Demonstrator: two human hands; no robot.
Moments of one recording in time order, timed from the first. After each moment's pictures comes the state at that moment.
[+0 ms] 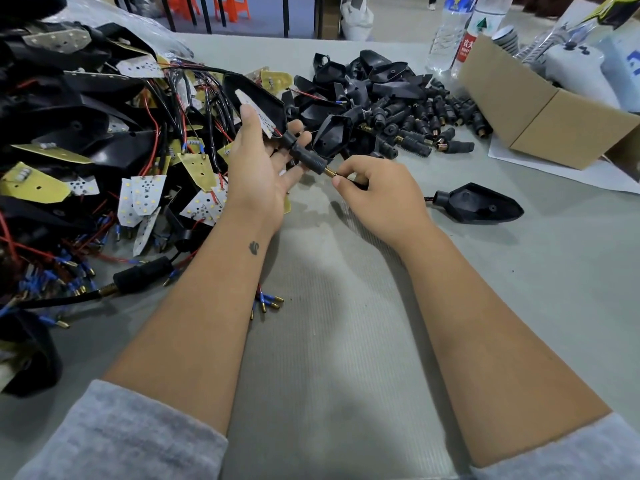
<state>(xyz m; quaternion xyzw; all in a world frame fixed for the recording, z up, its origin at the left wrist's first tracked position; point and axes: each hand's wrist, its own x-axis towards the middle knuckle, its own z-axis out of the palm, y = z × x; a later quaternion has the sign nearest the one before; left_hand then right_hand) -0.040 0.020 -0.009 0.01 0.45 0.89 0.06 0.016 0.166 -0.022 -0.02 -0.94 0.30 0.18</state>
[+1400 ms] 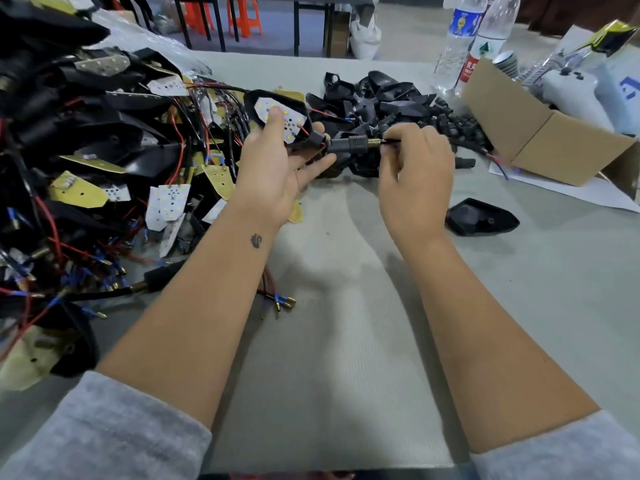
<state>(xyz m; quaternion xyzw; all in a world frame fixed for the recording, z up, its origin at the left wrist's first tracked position) -0.033 0.016 0.024 0.00 0.44 0.90 0.09 0.024 0.161 0.000 -0.06 -0.86 0.20 0.46</state>
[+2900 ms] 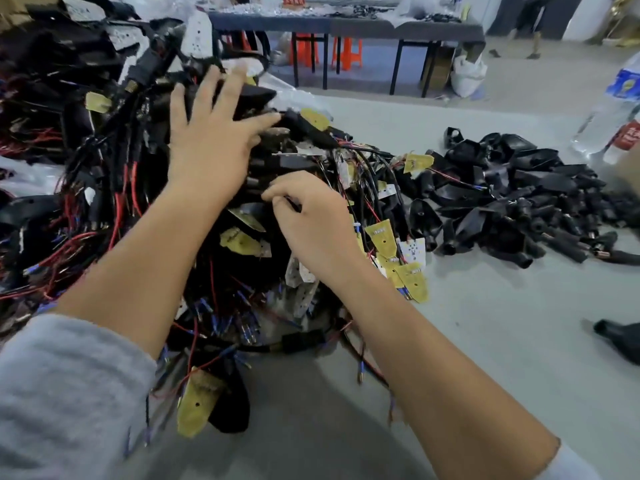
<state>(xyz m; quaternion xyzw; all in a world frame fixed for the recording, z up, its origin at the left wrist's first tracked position) -0.134 -0.214 0.073 0.08 0.93 -0.07 -0.35 -0.052 -0.059 0.042 0.19 -0.83 0.50 0.18</state>
